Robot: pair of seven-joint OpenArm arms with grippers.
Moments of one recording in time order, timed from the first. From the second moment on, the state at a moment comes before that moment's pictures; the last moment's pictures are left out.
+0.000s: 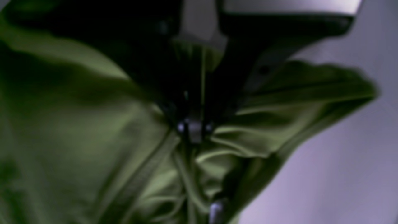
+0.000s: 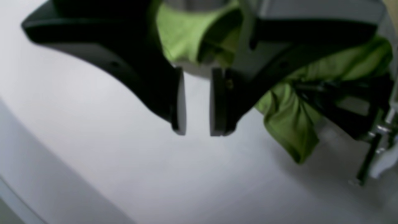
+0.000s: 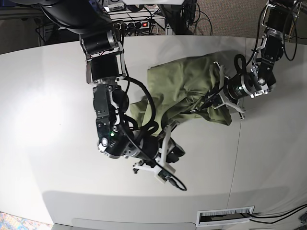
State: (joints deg) left arm 1.2 -27.7 12.9 90.7 0.0 -43.9 19.6; right arm 26.2 -3.5 -9.6 85.0 19.9 39.9 -62.4
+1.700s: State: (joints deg) left arm 17.9 -28.0 8.2 103.4 -21.9 -27.7 35.5; right arm 25.9 9.4 -1.7 85.0 25.9 39.9 -78.8
